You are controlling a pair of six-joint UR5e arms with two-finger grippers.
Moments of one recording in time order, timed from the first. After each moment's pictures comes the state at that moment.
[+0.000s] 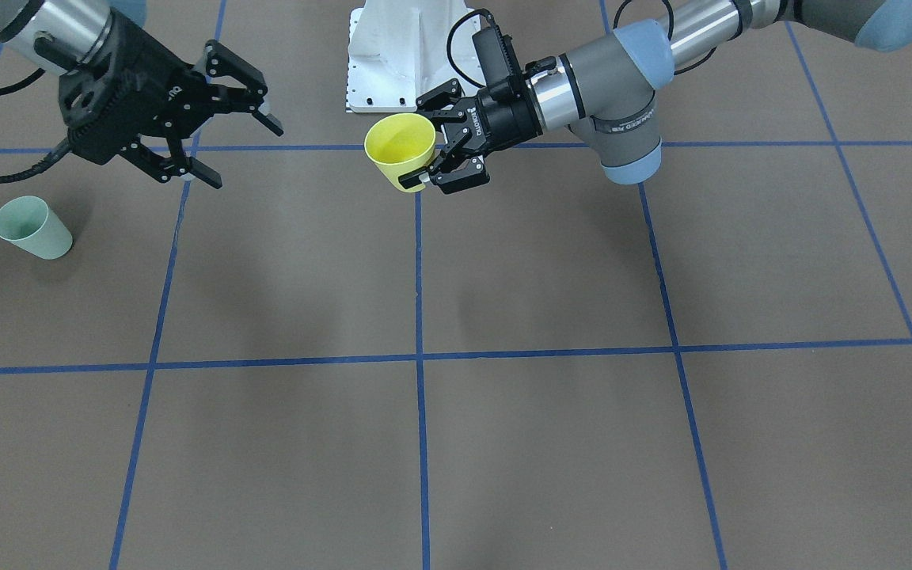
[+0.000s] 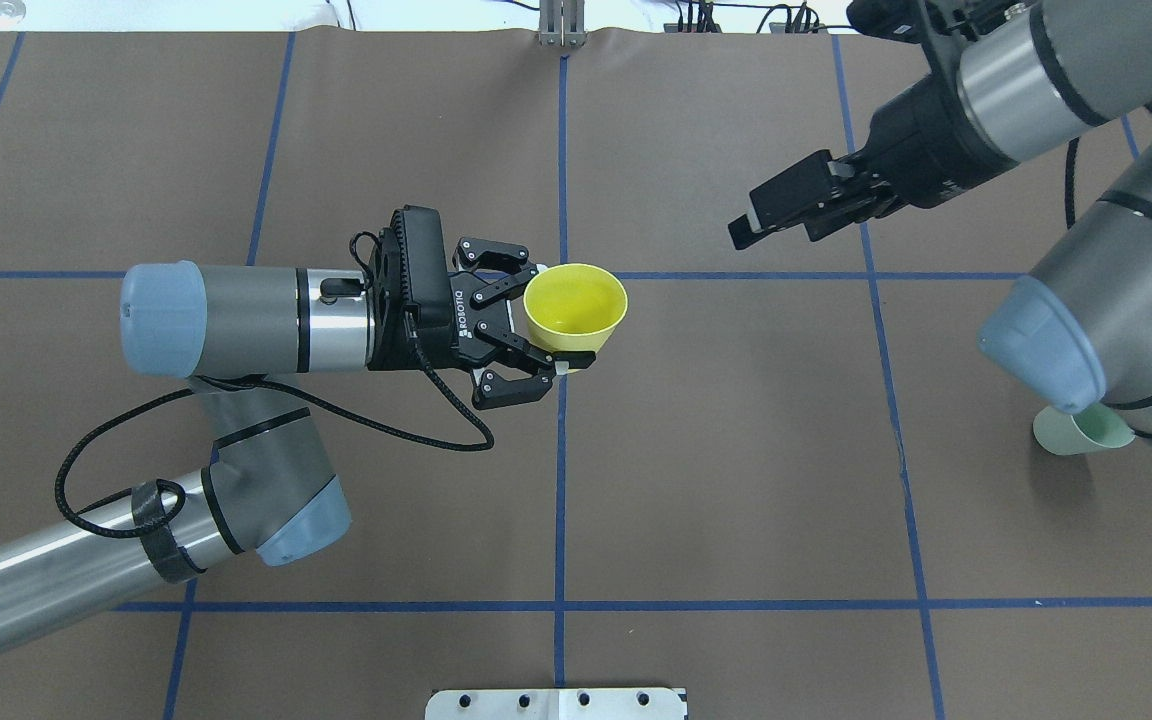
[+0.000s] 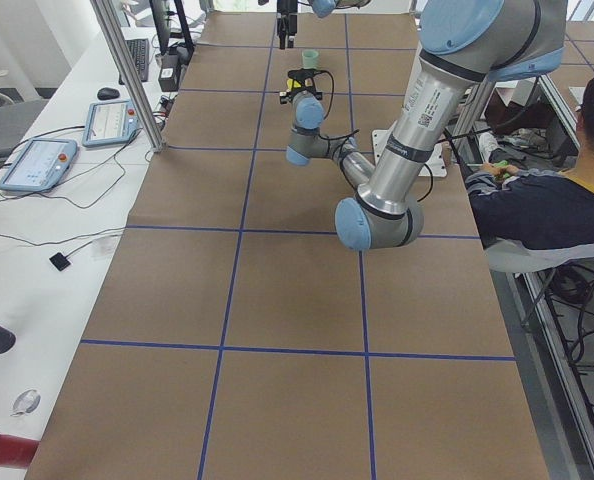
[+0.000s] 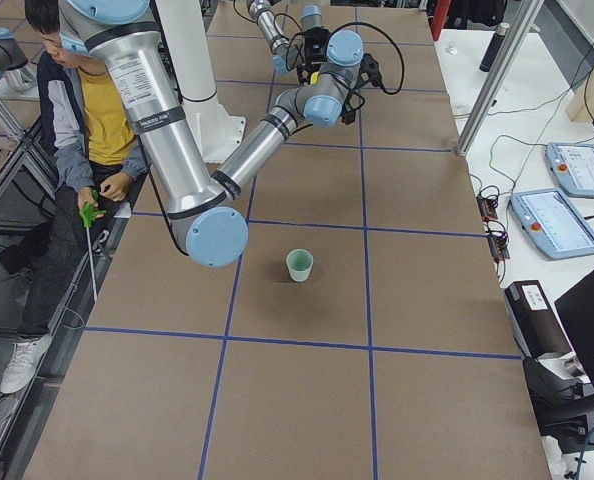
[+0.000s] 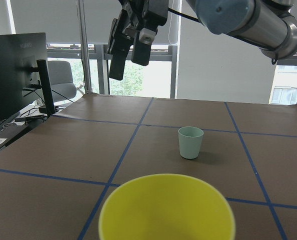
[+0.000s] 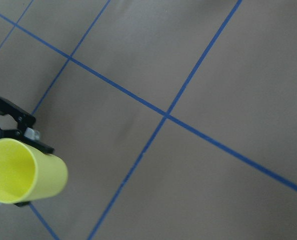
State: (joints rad) left arm -0.55 -2.16 -1.52 -3.04 -1.90 -0.28; right arm 0.90 -1.10 1.98 -1.29 2.39 0.98
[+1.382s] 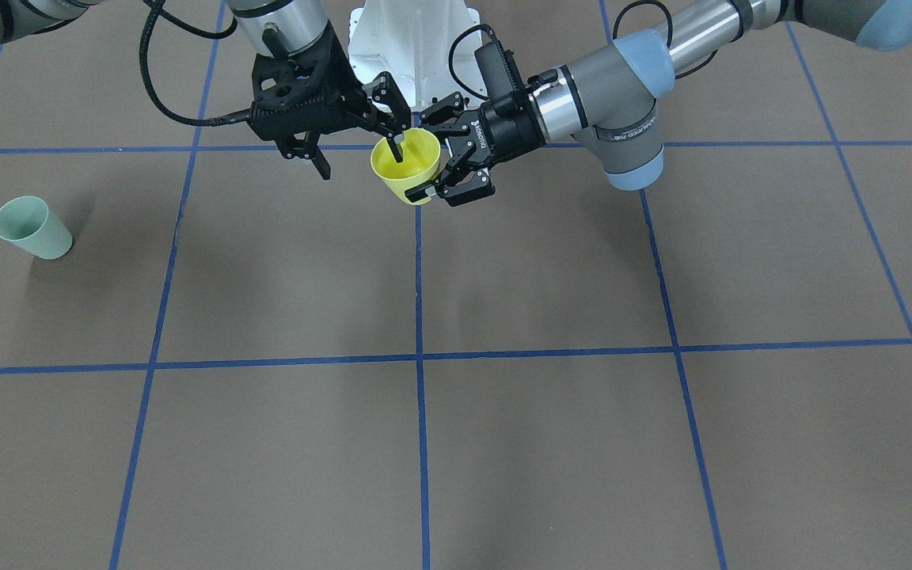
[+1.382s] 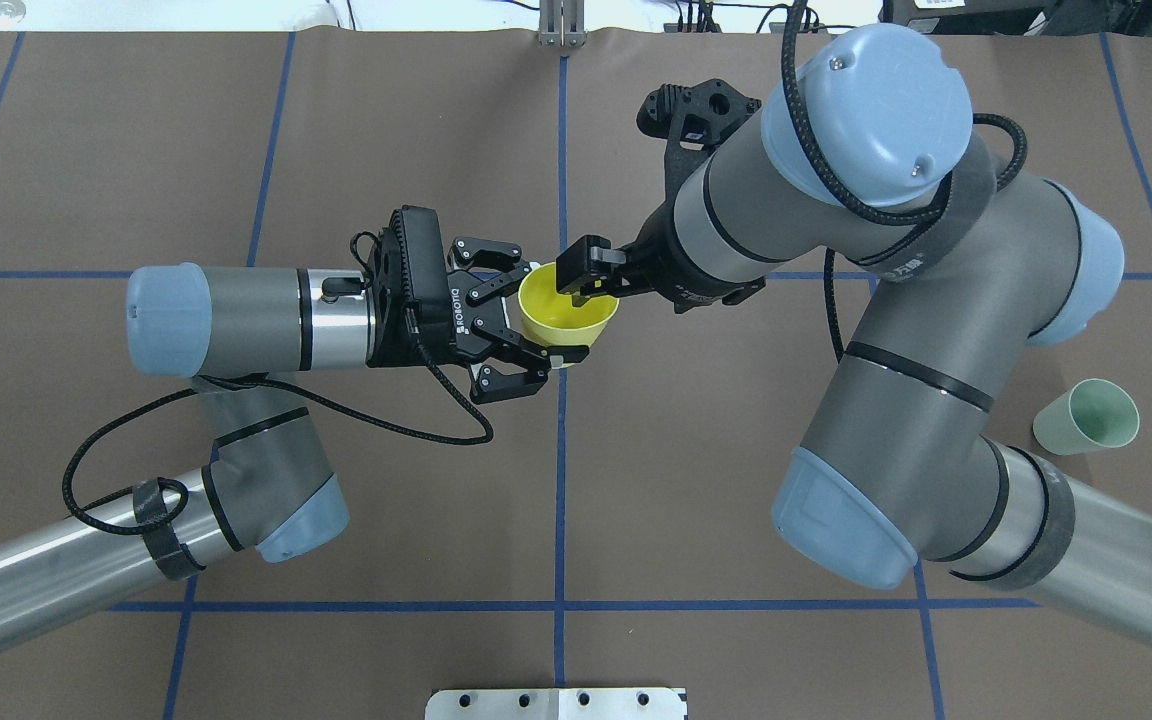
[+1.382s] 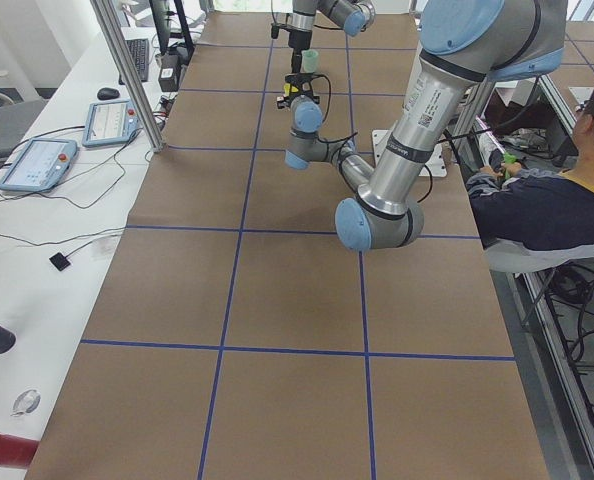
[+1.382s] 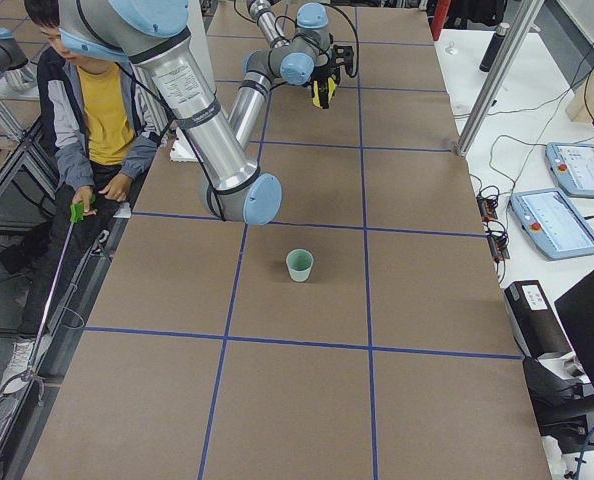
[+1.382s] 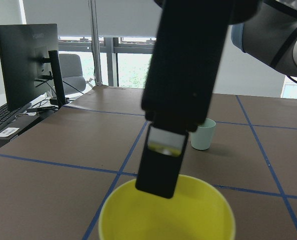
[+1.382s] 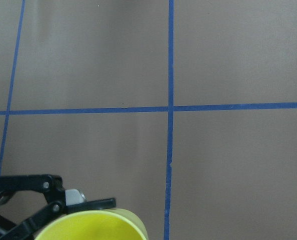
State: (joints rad) left arm -0.56 -2.16 -1.49 -3.05 -1.88 -0.28; right arm 0.63 -0.90 1.98 -1.63 1.94 1.20
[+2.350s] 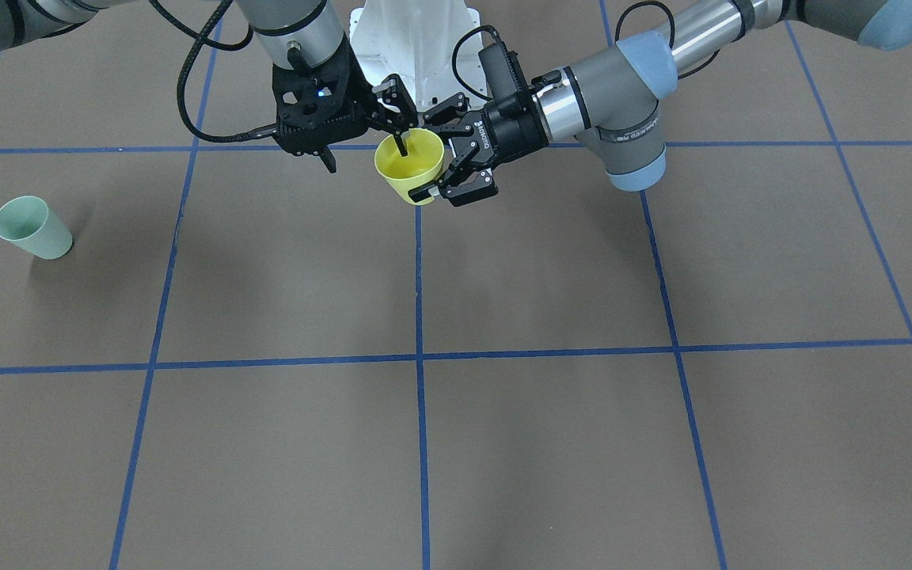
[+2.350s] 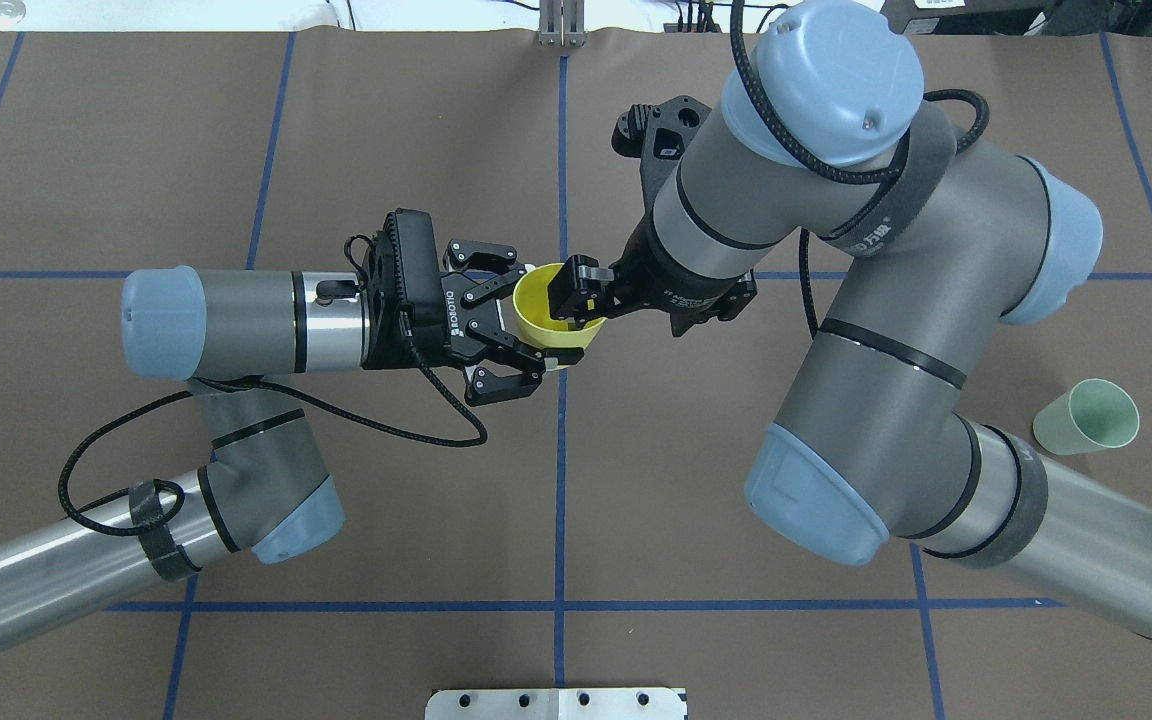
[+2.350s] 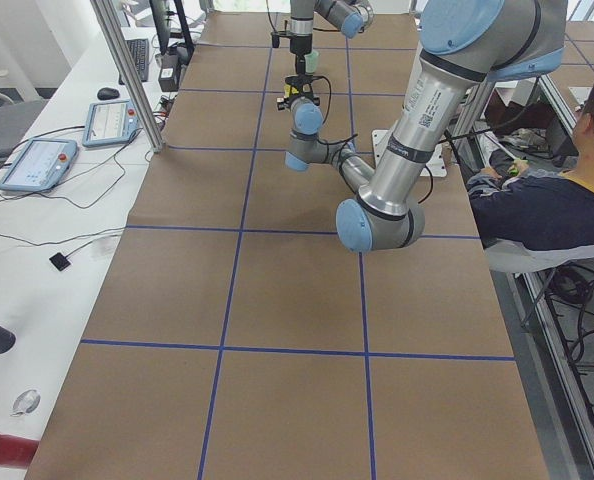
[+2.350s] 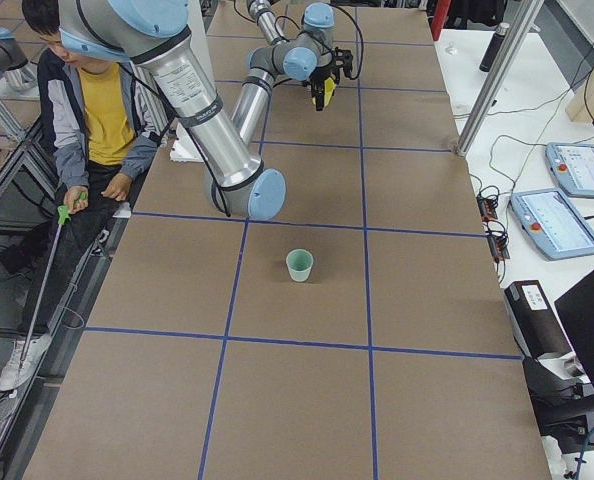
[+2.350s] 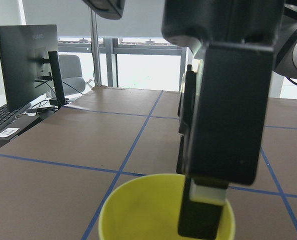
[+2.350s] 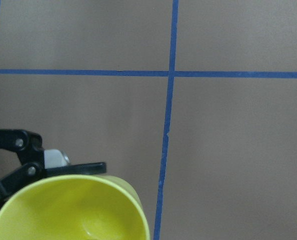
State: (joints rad) left arm -0.56 -2.15 -1.49 -3.06 -1.88 -0.28; right arm 0.65 -0.85 1.95 -1.76 2.08 1.10
